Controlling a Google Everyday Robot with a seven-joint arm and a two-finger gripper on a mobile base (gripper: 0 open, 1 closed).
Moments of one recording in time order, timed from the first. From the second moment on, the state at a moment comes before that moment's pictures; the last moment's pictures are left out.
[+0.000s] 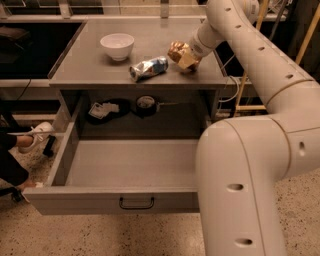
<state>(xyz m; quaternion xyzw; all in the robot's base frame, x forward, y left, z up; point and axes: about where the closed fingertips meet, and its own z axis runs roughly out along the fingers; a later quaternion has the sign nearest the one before) 0.868 -0.129 0.851 -0.46 0.81 -0.03 0.35</state>
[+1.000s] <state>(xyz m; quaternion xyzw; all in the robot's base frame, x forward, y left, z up) 0.881 -0.131 0.886 -0.45 0.80 -0.04 0.38</state>
